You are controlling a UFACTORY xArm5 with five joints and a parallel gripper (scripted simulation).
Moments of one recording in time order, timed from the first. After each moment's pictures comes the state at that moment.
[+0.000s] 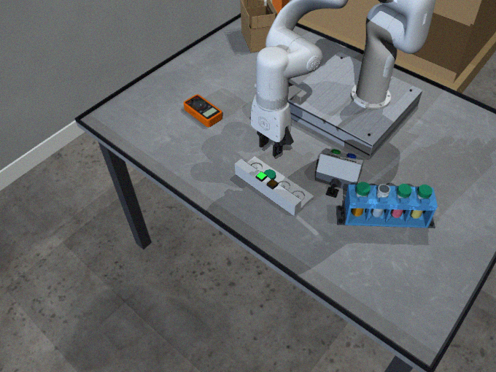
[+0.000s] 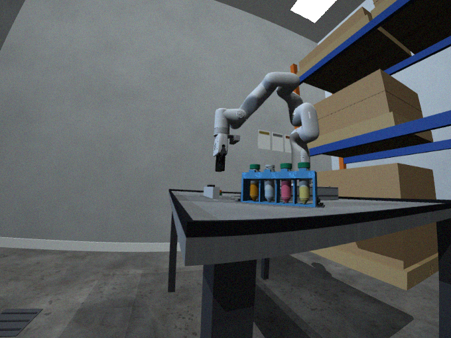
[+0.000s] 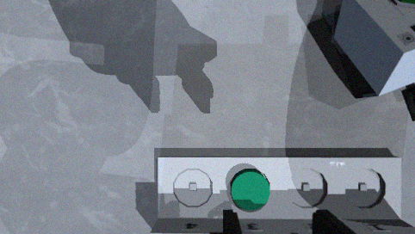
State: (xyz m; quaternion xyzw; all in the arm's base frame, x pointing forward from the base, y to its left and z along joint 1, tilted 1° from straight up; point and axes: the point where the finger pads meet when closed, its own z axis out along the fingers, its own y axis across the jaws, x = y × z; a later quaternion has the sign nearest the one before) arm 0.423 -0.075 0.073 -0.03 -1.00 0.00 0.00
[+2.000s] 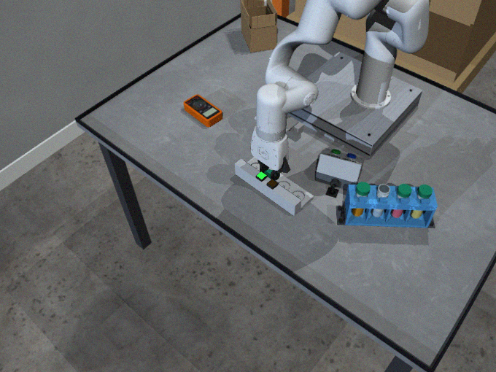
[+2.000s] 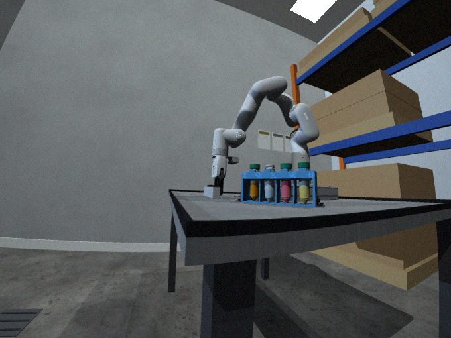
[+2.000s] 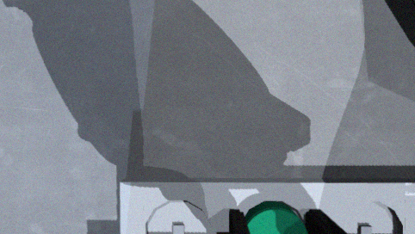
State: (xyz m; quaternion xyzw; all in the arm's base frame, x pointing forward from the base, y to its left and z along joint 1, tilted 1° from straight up) arm 0.425 -0.074 -0.031 -0.03 -1.00 0.00 0.00
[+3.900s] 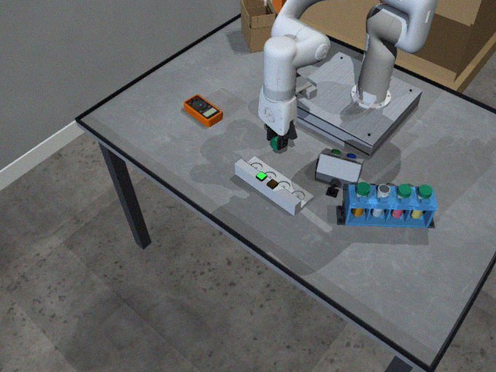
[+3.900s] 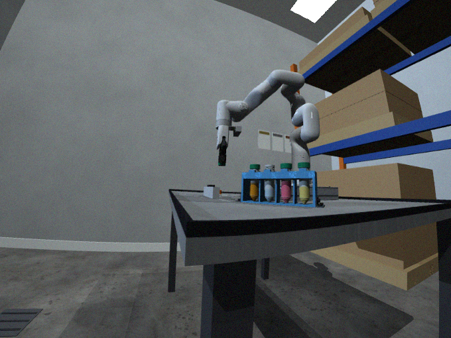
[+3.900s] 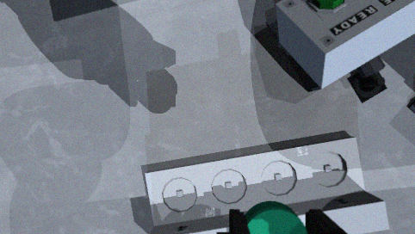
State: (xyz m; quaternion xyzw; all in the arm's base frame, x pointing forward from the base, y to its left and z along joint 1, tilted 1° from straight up) arm 0.420 -0.057 0.108 -0.12 -0.99 0.00 0.00
